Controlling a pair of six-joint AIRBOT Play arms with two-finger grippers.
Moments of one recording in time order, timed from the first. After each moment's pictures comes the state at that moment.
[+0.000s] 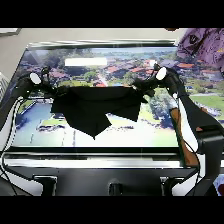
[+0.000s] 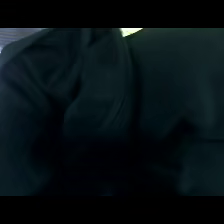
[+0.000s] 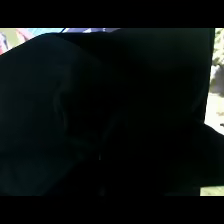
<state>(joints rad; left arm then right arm) 0.02 -1.79 1.61 1.32 -1.07 -1.62 0.15 -1.84 1.71 -1.16 1.04 1.96</state>
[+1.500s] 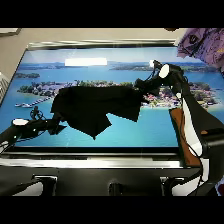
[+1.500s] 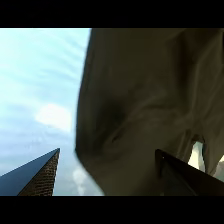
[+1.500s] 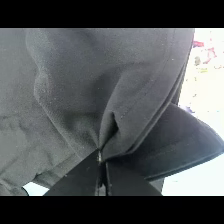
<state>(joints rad) 0.18 -1.29 0.61 0.54 -0.78 -1.38 0.15 -1.78 1.71 -1.24 1.15 1.86</state>
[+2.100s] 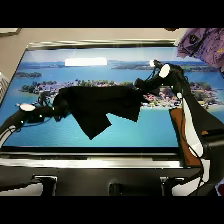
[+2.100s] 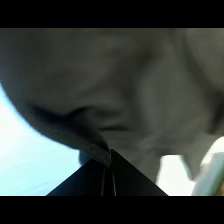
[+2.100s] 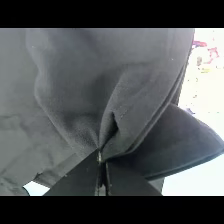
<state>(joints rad) 0.09 -1.45 0.89 0.53 -0.82 -1.36 0.15 -1.76 1.71 -1.24 1.15 1.86</state>
